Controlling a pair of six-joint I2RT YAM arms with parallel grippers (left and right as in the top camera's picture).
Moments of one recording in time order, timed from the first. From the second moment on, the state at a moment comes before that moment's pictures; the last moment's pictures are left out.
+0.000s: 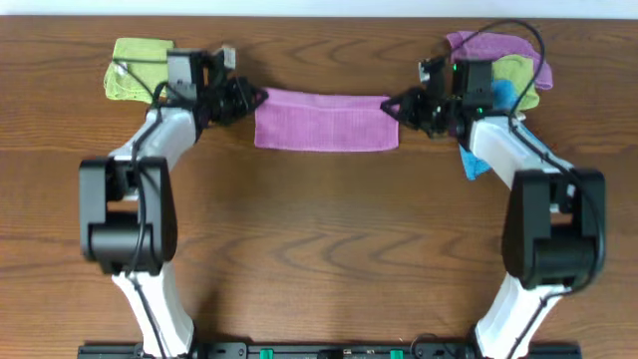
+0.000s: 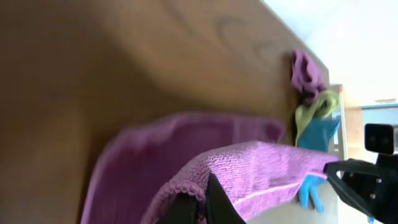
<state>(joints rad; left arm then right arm) -0.03 2.10 1.40 -0.09 0.73 -0.52 0.06 2.03 1.31 -0.12 -0.74 0.52</state>
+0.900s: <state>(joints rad) -0.03 2.23 1.63 -0.59 0.72 -0.32 0.06 2.10 1.45 -0.46 -0.68 0.46</state>
